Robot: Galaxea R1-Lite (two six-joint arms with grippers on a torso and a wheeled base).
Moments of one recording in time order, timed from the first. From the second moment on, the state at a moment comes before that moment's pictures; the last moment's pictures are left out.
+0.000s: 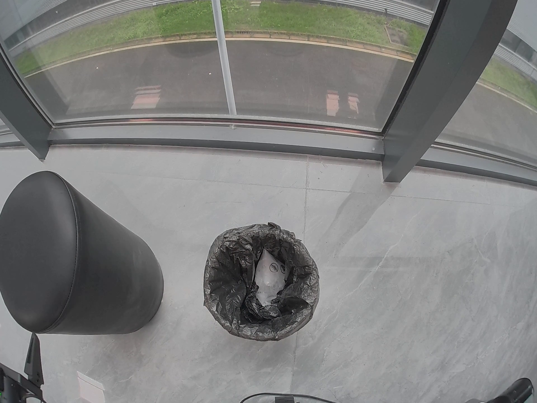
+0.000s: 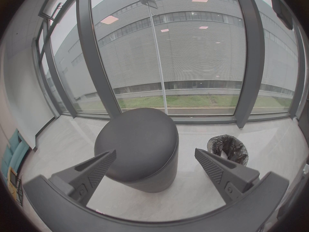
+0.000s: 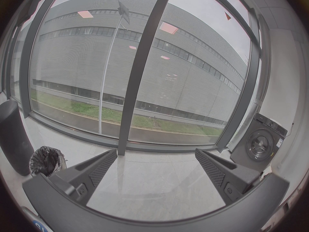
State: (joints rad) left arm -0.02 0.12 -0.14 0.01 0.22 0.07; right arm 0.01 0.04 -0.10 -0.20 -0.41 -0.18
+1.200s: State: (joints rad) left arm 0.00 0.01 -0.02 0.00 0.03 0.00; right arm 0.00 0.01 -0.02 -0.05 -0.11 -0.07
